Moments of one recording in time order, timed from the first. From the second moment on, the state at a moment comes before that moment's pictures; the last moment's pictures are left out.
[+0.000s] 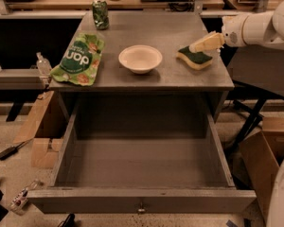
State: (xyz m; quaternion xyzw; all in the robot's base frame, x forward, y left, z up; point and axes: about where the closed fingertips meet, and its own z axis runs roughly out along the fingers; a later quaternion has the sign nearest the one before) arm 0.797 -0.243 0.912 -0.36 0.76 0.11 0.53
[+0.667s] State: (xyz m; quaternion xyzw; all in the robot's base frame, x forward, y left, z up) arm 0.805 -0.233 0.876 -0.33 0.78 0.14 0.51
